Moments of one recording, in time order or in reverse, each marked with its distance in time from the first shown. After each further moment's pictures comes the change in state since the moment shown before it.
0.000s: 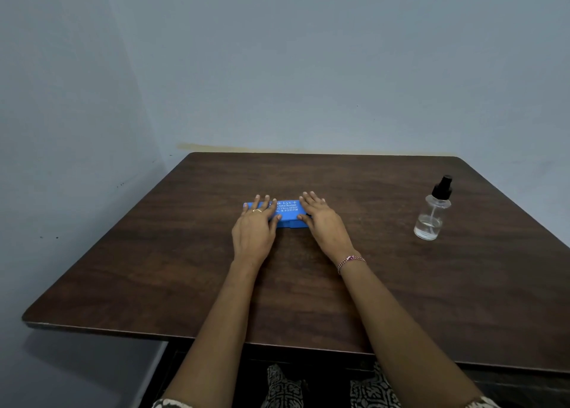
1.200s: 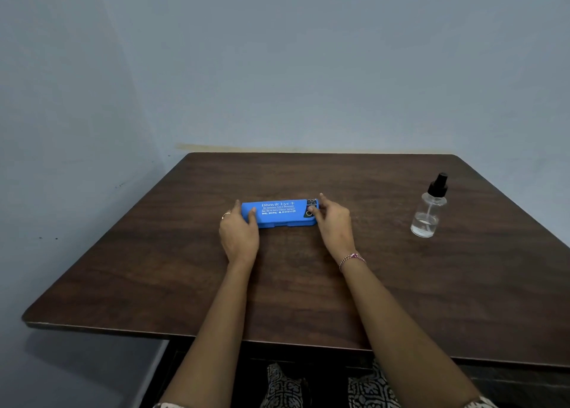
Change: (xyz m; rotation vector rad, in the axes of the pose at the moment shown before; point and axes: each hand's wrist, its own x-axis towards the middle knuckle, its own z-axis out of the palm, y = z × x) left_hand -0.006 -0.005 -0.003 -0.401 0.296 -0.461; right_hand -0.009 0.006 -0.004 0.272 0.274 0.323
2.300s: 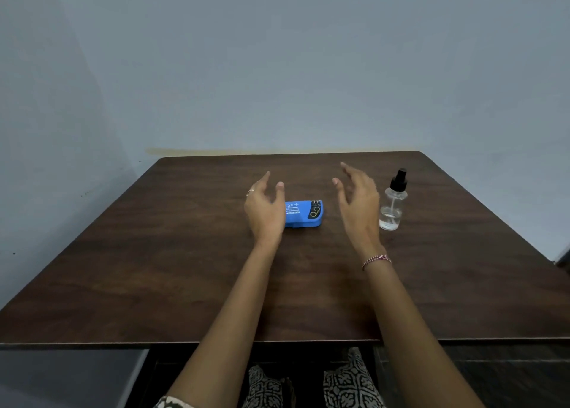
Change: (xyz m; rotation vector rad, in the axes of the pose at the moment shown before) left_hand -0.032 0.097 0.028 -0.494 -0.068 0.065; right_hand -0.012 0.010 -0.097 0.095 0.380 -0.183
